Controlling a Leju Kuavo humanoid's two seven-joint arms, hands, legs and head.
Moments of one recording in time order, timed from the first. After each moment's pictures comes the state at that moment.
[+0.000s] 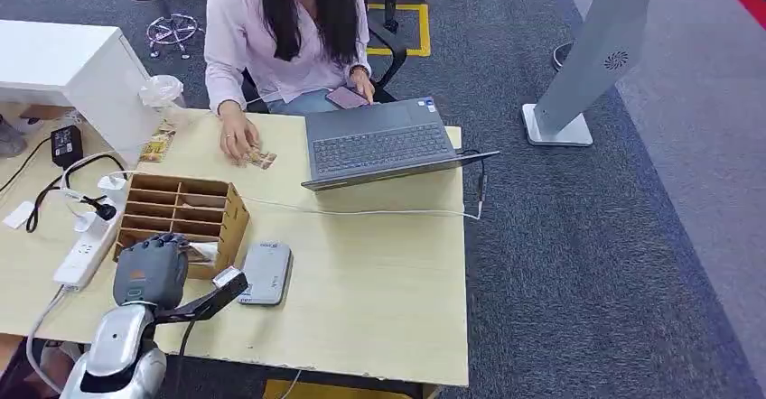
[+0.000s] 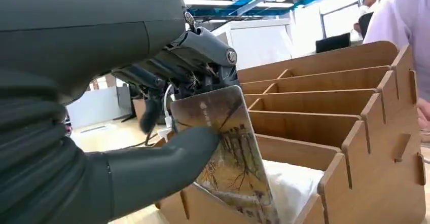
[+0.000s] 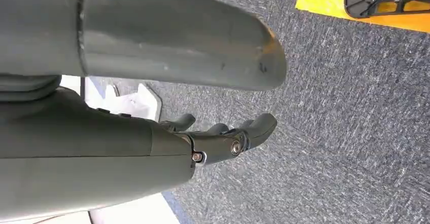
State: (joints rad) left arm -0.22 0.10 -0.23 -1.25 -1.41 0.21 0.12; right arm -0.07 0.08 -1.03 -0.20 1.27 0.01 0.11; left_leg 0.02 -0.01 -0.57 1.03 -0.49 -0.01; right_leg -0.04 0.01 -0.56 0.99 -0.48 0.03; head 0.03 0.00
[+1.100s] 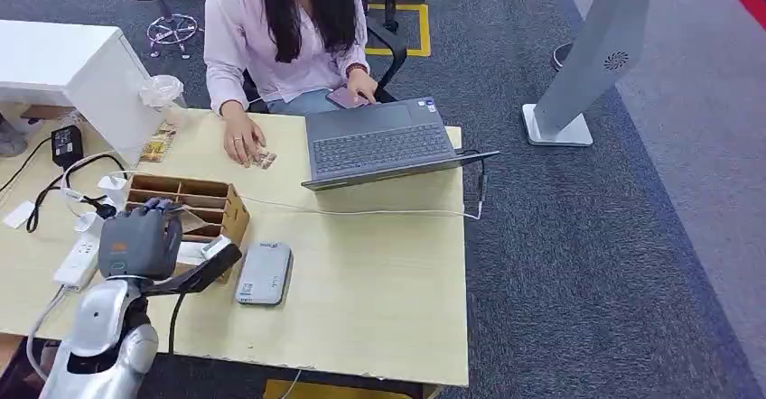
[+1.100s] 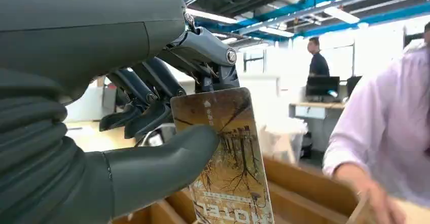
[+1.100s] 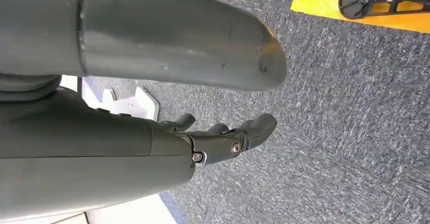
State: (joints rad) left arm -0.29 0.10 -0.25 -1.38 -1.30 0.19 0.07; right arm -0.07 0.08 -1.06 -0.20 1.27 0.01 0.10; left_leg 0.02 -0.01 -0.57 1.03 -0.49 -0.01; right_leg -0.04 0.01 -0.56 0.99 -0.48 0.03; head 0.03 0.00
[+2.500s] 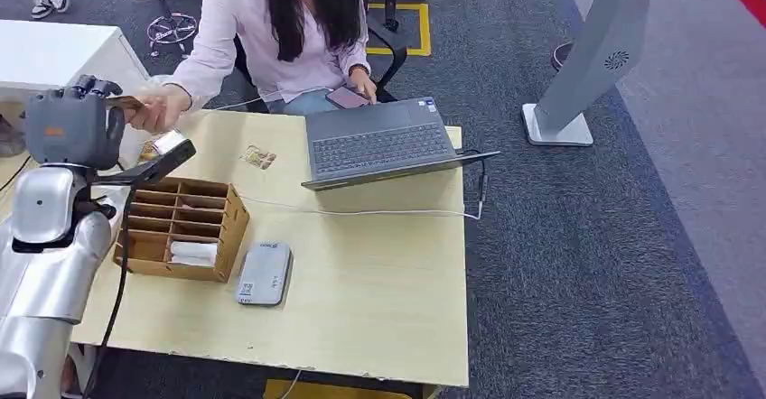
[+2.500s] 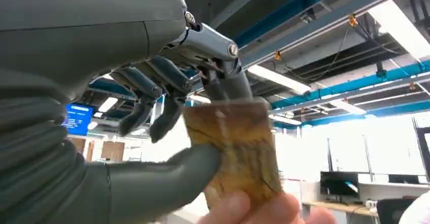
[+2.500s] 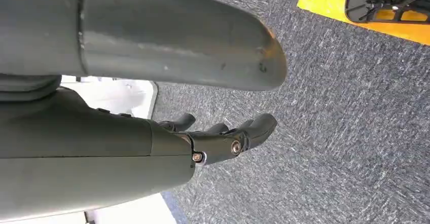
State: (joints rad) left arm -0.77 0.17 -0.25 -0.98 -1.42 0.41 0.03; right arm -0.08 0.08 -1.03 -0.20 1.35 0.05 0.10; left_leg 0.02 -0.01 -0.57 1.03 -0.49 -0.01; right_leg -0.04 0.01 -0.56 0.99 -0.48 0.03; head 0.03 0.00
